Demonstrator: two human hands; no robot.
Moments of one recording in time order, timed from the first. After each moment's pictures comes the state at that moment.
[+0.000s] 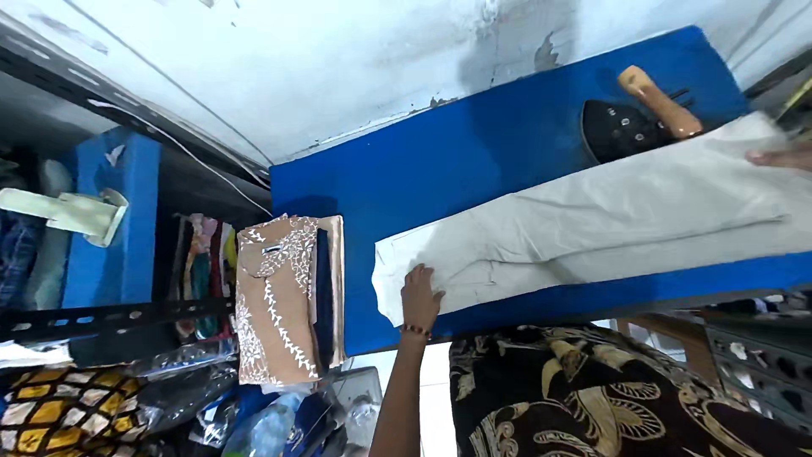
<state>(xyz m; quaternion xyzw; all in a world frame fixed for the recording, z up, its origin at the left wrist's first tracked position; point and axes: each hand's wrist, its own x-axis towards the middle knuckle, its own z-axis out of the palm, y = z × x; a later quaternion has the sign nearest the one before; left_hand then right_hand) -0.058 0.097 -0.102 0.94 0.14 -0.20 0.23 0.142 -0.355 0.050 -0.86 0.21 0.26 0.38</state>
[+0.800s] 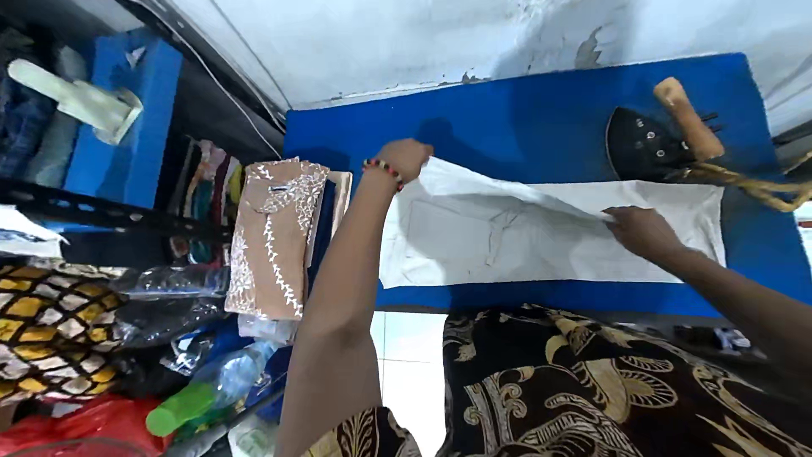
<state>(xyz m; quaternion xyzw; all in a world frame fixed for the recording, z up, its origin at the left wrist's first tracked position) 0.099 0.139 0.046 0.96 -0.02 -0.27 0.02 0.128 -0.298 -0.088 -0.94 -0.21 0.22 0.15</state>
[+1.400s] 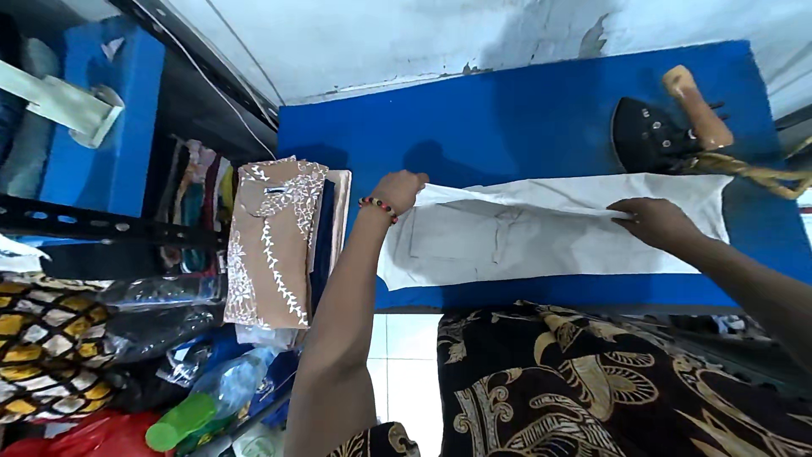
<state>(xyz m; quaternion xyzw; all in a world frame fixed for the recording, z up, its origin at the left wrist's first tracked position) 0.060 0.164 0.002 0.96 -0.04 -0.27 0.09 0.132 -0.302 -0.089 -0.94 -0.20 0.24 0.14</state>
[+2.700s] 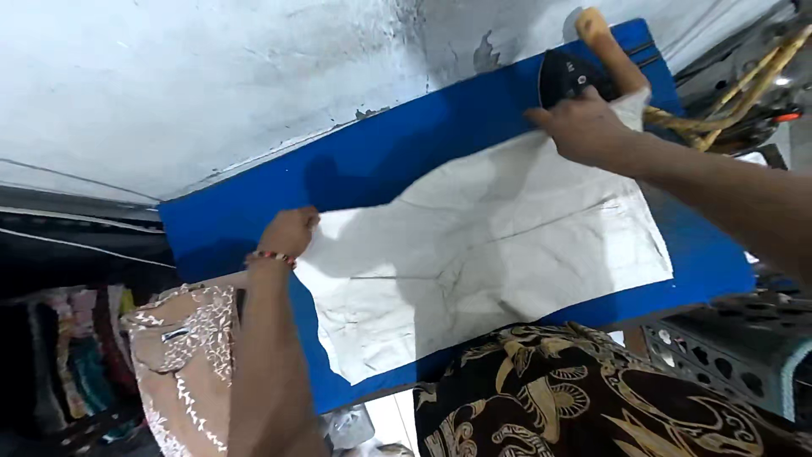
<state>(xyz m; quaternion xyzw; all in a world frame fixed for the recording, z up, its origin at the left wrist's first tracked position) 0.195 0.199 -0.015 0.95 0.07 -0.28 0.09 0.322 -0.263 -0.042 -0.95 -0.30 0.12 0.04</state>
